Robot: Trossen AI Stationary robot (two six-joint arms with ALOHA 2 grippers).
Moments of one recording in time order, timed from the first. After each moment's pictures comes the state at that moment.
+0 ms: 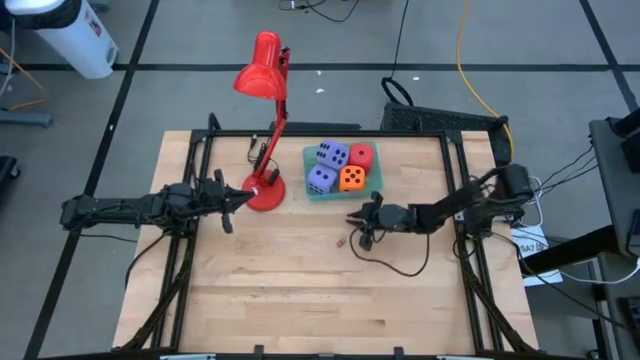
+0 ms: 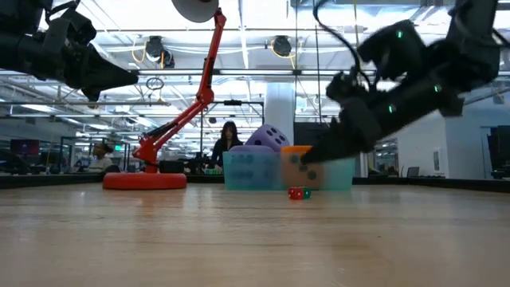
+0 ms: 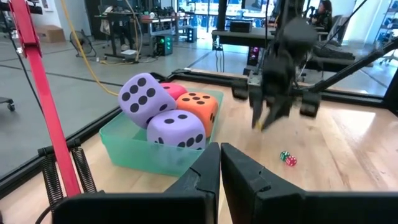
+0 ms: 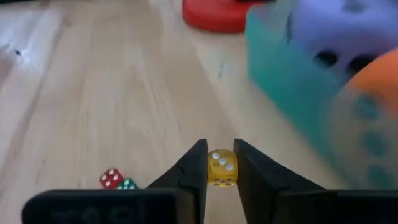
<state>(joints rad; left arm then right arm) 0.05 0.26 0.12 0.03 -0.21 -0.07 0.06 1.66 0.44 0.76 0.26 0.21</state>
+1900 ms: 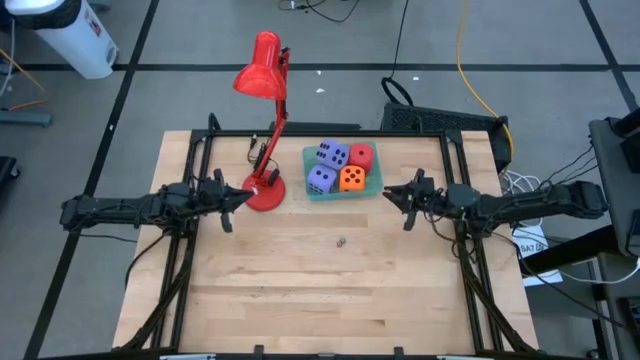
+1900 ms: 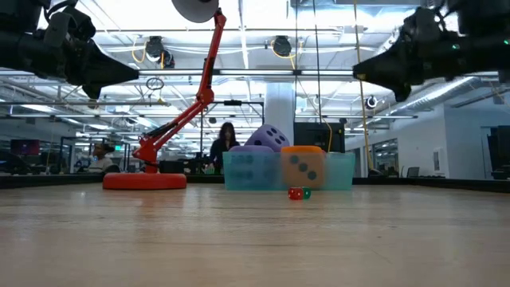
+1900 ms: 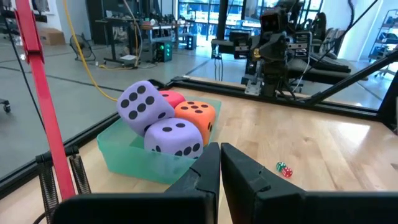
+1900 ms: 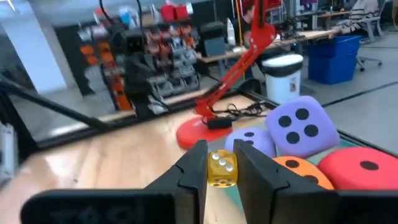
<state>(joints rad) 0.05 0.25 0.12 0.07 -0.21 -0.10 -0.03 0.71 0.16 0.55 0.26 0.21</state>
